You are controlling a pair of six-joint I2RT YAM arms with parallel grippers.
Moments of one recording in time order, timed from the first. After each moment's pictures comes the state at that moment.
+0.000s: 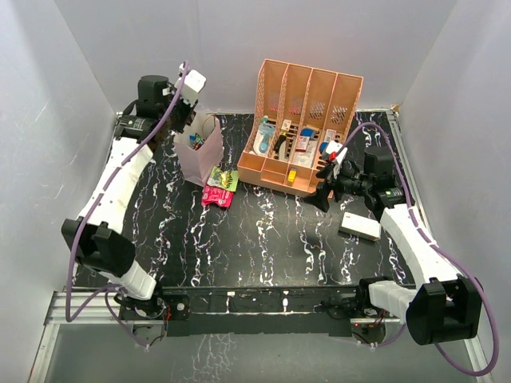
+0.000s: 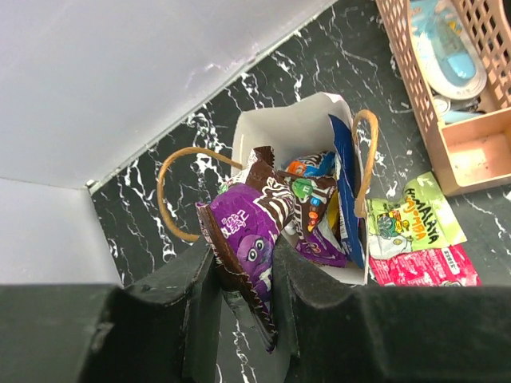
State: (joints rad) left arm -0.25 1.57 1.72 -0.63 0.04 0.47; right arm 0.10 1.10 0.85 -0.32 -0.86 -0.47
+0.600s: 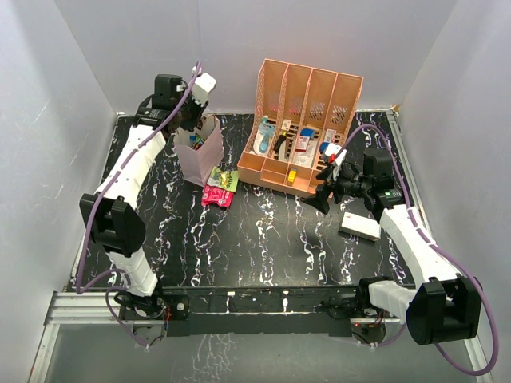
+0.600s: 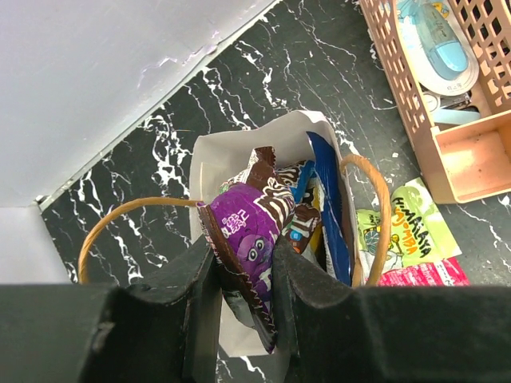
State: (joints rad) left arm -0.25 1.77 1.81 -0.62 0.09 0.48; right arm 0.09 1.10 0.84 -0.32 -0.86 -0.49
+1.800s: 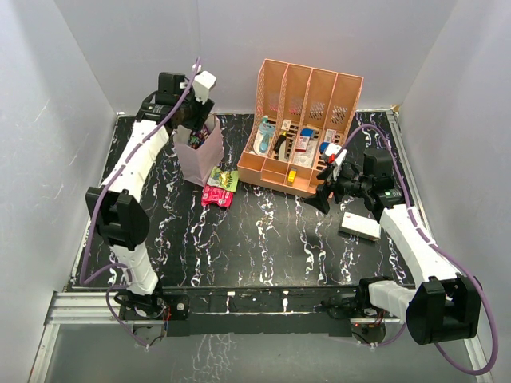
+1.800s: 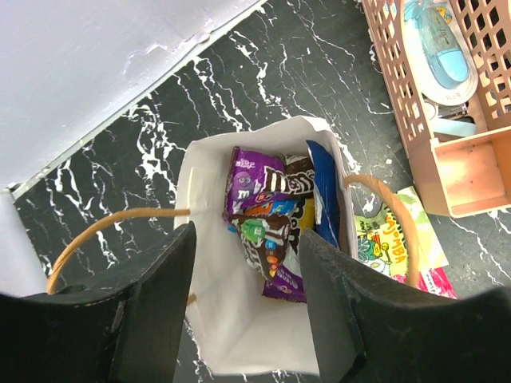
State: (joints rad) left arm -0.25 1.87 1.90 -0.67 0.09 0.40; right arm 0.09 1.10 0.83 -0.32 -0.85 -0.50
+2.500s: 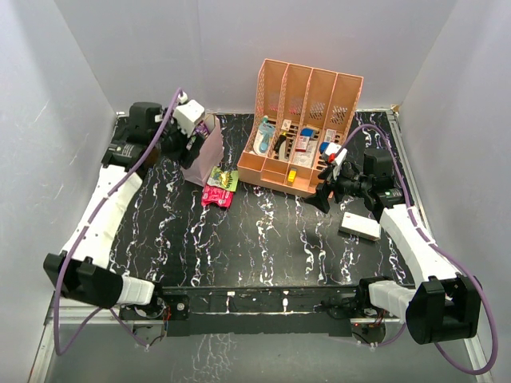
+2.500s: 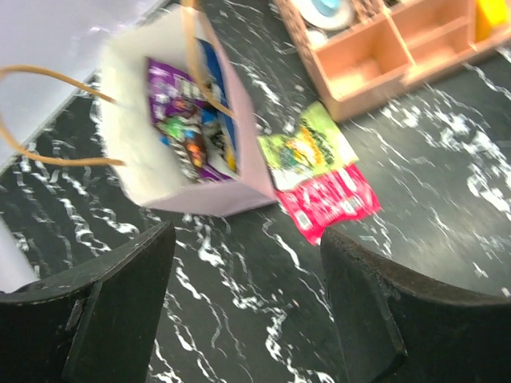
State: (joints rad) left arm -0.25 1.40 1.52 -0.71 0.21 0.45; right arm 0.09 1.10 0.83 -0.32 -0.83 -0.49
